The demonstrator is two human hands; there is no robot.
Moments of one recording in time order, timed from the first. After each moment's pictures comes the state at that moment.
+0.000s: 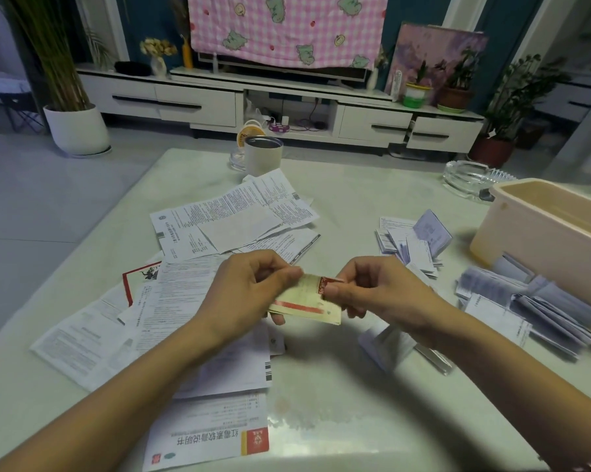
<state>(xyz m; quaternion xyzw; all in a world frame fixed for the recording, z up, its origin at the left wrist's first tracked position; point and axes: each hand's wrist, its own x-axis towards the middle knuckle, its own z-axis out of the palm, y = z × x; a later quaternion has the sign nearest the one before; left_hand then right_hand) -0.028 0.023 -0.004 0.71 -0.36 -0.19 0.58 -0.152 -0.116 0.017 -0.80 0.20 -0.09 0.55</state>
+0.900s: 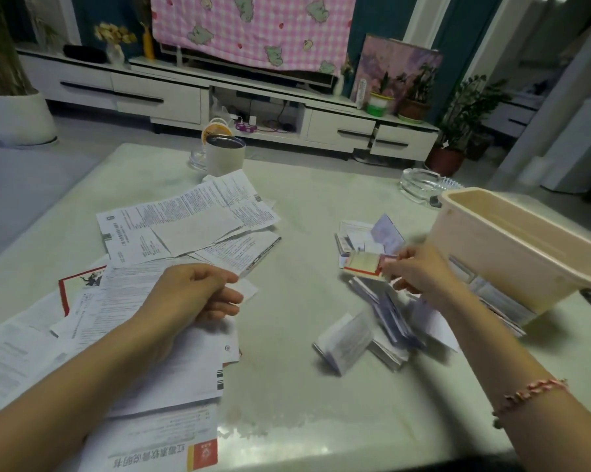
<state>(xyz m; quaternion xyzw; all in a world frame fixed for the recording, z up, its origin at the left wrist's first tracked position) -0.023 0.022 -0.005 0.70 -0.17 -0.32 0.62 -0.183 -0.223 0.011 -0.76 0.51 -0.19 0.36</state>
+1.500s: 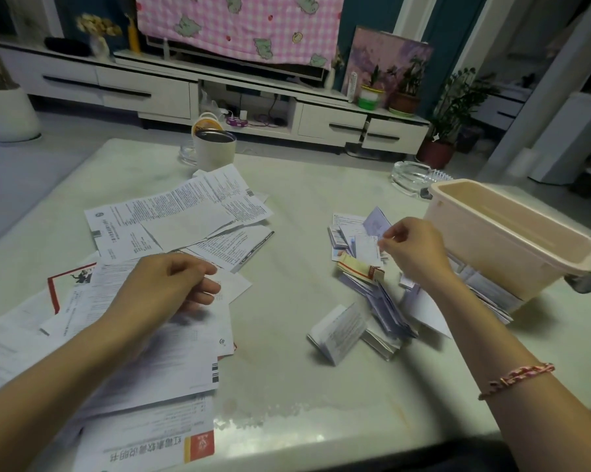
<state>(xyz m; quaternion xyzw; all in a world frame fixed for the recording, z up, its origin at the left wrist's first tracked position) -0.020 0.033 -0.001 0.75 -0.20 -0.25 0.58 -0.180 -0.228 0.015 -0.82 0.46 -0.27 0.20</state>
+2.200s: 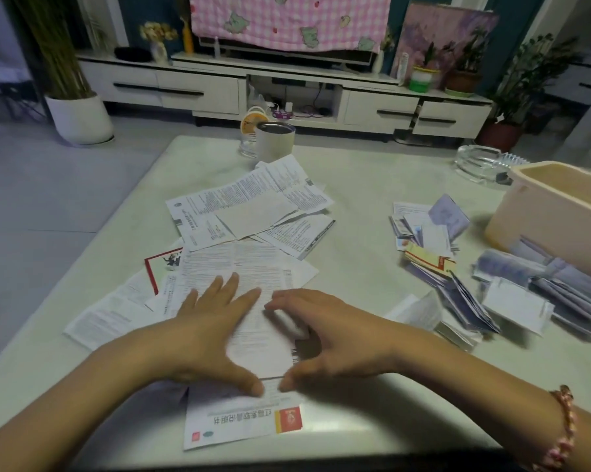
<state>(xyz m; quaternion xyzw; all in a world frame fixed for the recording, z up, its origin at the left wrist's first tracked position) 0.001 0.092 -0.025 0.82 -0.51 -0.26 0.01 -0.125 -0.064 -0.020 -0.97 -0.02 0.05 0.22</state>
